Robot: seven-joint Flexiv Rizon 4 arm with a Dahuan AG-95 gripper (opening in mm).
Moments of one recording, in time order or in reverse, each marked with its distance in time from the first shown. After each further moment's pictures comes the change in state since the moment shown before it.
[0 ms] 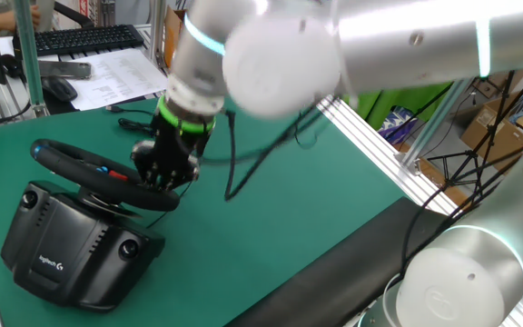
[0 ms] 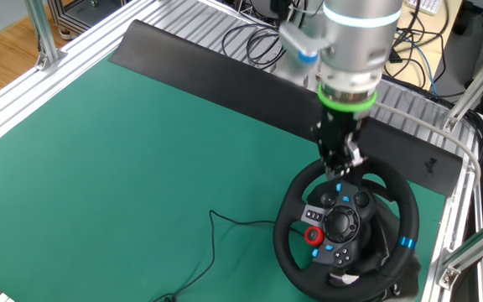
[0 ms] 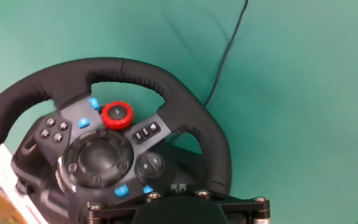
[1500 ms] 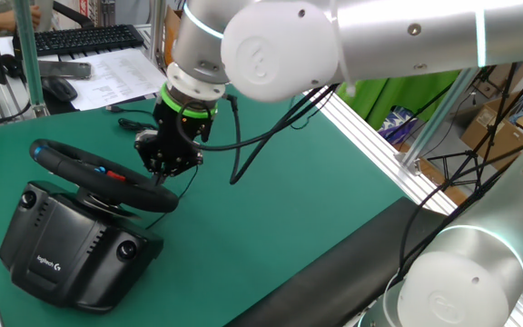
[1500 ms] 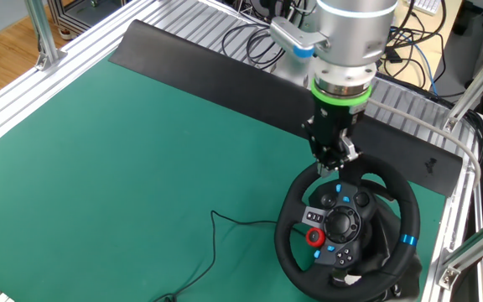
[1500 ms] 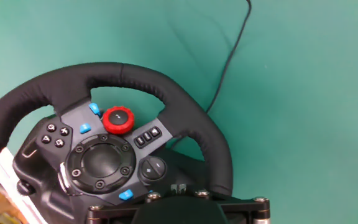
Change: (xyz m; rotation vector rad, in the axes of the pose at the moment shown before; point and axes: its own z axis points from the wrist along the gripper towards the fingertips) arm -0.019 -0.001 -0.028 0.041 -0.027 -0.163
